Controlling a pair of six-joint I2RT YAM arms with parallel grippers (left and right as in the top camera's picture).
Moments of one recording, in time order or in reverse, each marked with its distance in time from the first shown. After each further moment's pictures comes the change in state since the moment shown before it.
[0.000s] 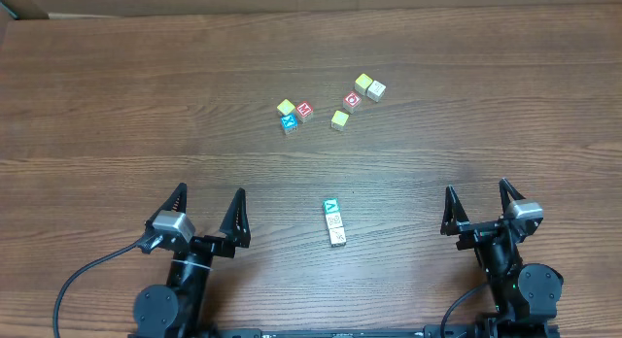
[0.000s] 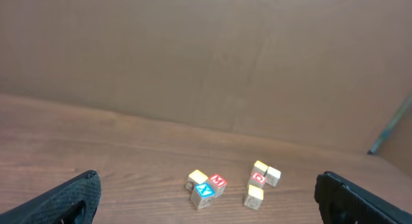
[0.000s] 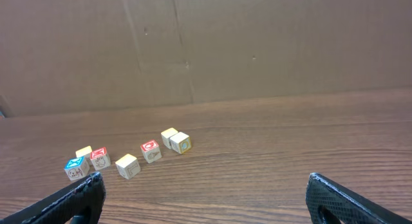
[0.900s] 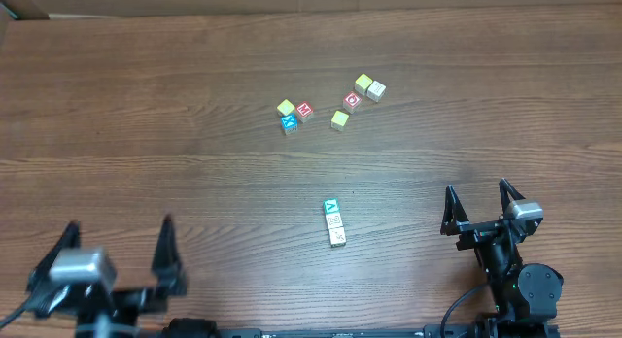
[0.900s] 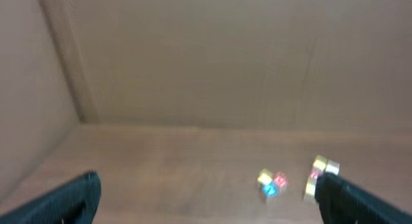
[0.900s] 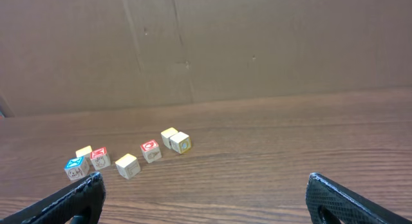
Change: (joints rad) left arm 0.071 0.332 0.996 -0.809 -0.128 0.272; right arm 0.000 0.000 0.000 0.000 0.000 0.001
